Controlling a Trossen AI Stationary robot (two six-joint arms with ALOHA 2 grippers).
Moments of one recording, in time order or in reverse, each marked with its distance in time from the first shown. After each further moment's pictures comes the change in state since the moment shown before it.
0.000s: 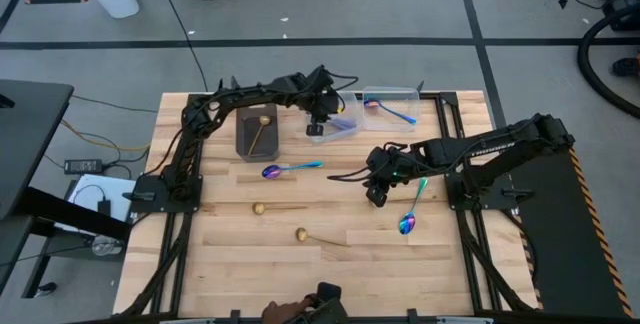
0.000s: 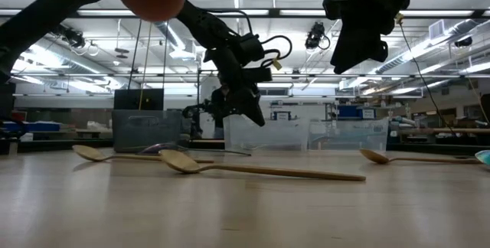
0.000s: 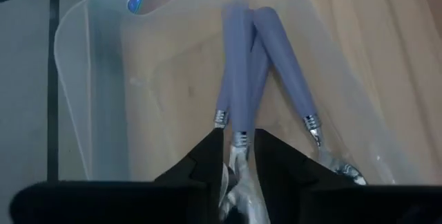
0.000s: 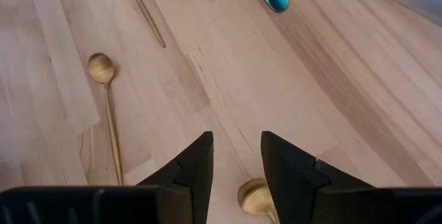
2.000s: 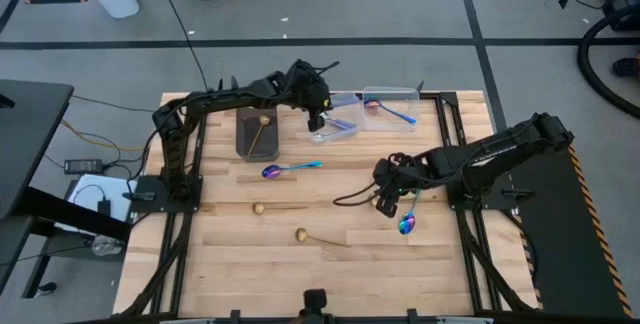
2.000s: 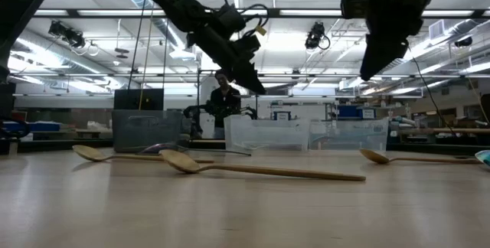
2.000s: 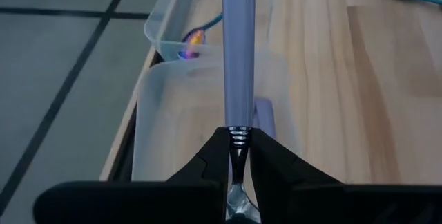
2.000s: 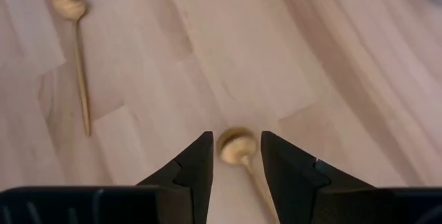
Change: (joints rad) left arm 0.006 -0.255 -0.262 0.304 0.065 -0.371; right arm 0.117 0.000 0.000 -0.159 0.081 0.005
